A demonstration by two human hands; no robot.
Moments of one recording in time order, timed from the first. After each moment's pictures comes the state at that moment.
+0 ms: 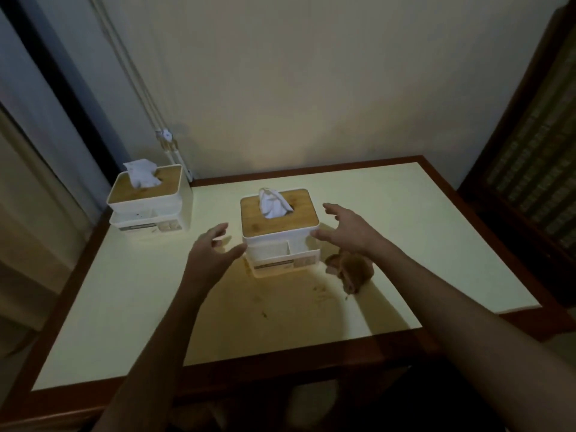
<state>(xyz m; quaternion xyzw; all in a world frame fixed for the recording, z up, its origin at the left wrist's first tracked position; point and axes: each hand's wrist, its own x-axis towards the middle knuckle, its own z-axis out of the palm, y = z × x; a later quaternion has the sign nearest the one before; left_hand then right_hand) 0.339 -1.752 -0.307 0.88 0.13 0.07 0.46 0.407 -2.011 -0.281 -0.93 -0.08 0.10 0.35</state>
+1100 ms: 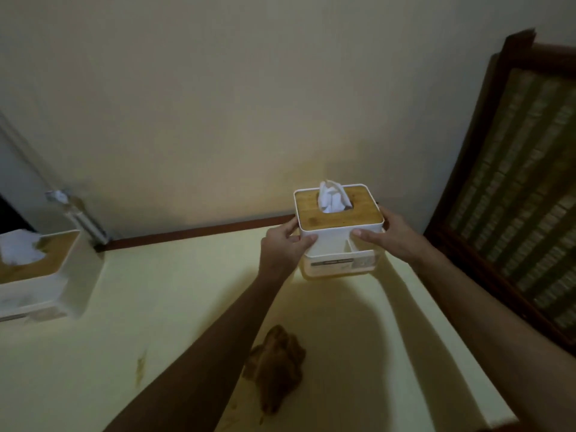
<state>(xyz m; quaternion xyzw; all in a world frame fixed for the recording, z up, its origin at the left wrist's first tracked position) 0.534 -2.009 -0.295 0.82 -0.03 0.06 0.57 0.552 -2.241 -0.275 -0.84 -0.03 0.03 0.55</state>
